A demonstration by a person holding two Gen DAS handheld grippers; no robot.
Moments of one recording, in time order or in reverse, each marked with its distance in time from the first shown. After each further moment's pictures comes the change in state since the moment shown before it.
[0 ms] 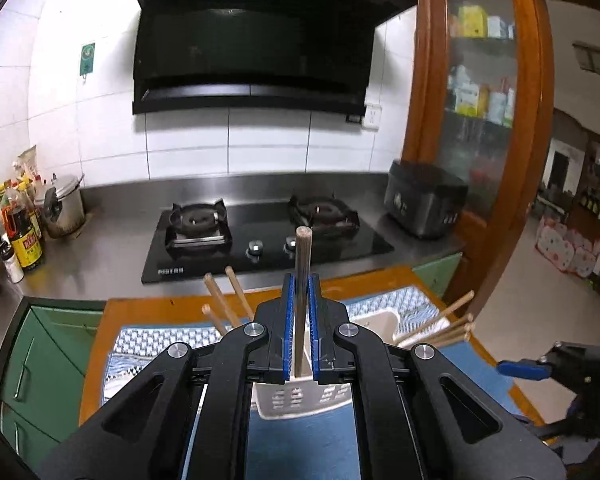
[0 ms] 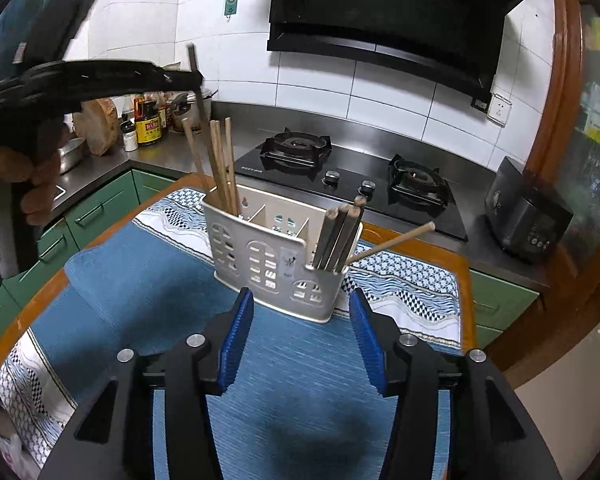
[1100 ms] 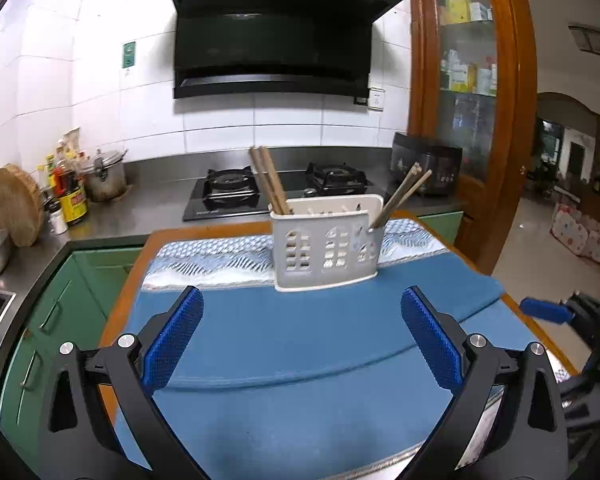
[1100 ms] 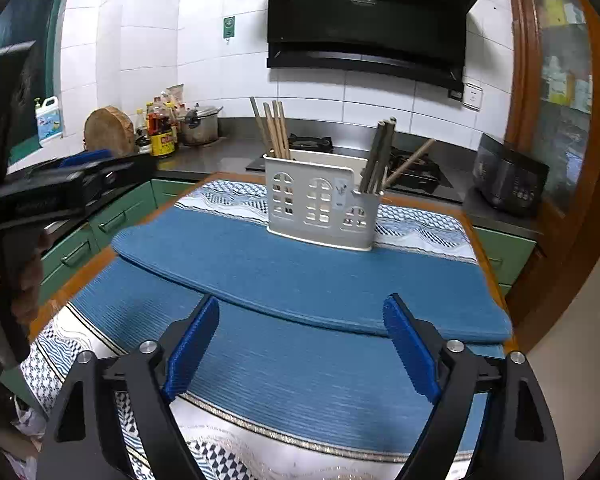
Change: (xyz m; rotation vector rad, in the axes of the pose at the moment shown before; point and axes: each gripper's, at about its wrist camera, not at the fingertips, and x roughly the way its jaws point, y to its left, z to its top) left arm -0.155 -0.018 -0.166 0.011 -0.012 0.099; right arm -0.077 0.091 -0.118 0.109 -0.086 -0.034
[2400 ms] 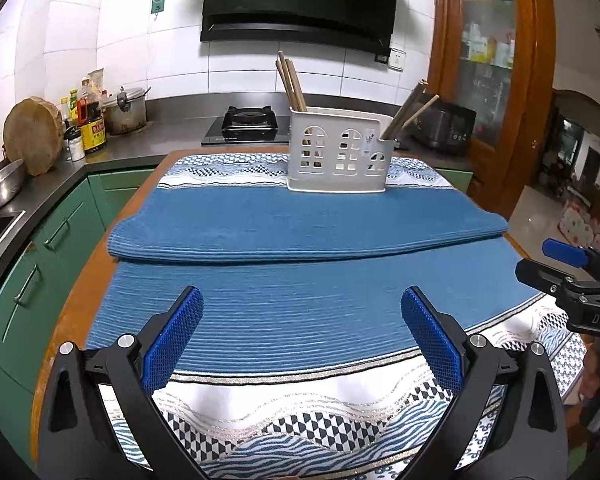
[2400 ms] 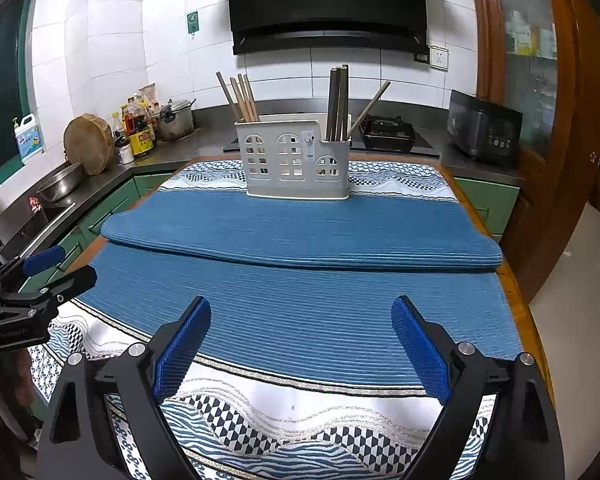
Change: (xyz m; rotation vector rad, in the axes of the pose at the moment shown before) left arm -0.027 0.004 -0.098 -0.088 0.144 0.019; right arm -0.013 -0.020 -0.051 0.129 0.052 -0.021
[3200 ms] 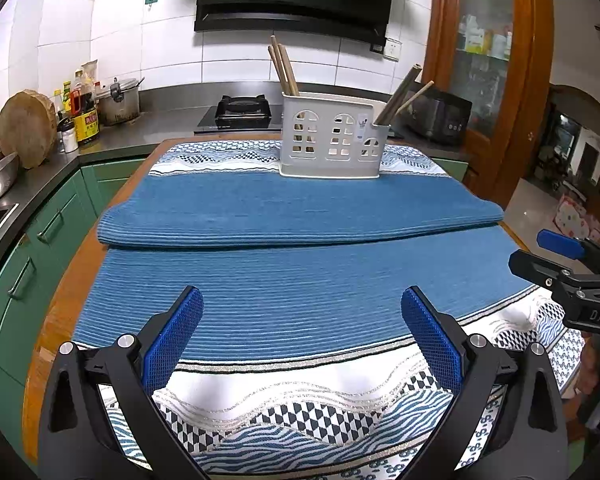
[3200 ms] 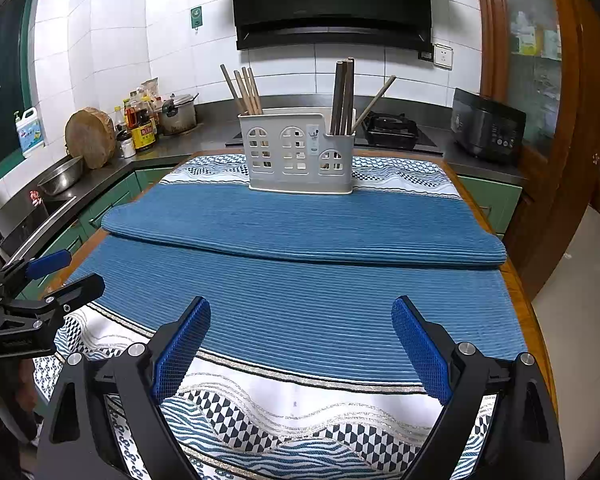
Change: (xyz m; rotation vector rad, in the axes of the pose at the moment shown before) left arm 0.006 -0.002 -0.010 0.001 0.032 -0.018; right arm 0.003 0.007 -0.004 -0.011 0.011 -0.003
